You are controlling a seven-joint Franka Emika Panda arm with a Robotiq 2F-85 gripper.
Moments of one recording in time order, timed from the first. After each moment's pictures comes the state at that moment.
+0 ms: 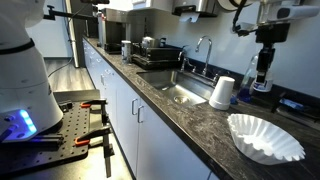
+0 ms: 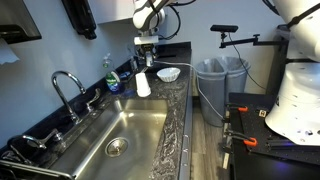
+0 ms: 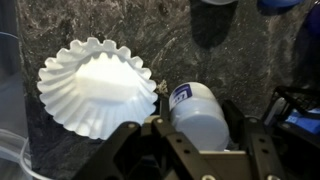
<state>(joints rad) -0.11 0.55 -0.26 -1.50 0.04 2.21 0.82</state>
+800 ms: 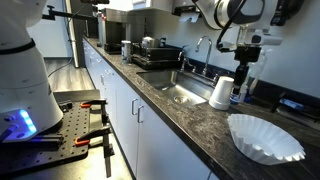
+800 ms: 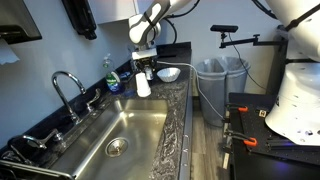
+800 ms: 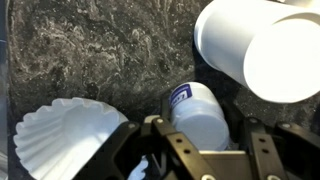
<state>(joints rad) -0.08 0.63 -0.22 -1.54 0.03 2.20 0.82</state>
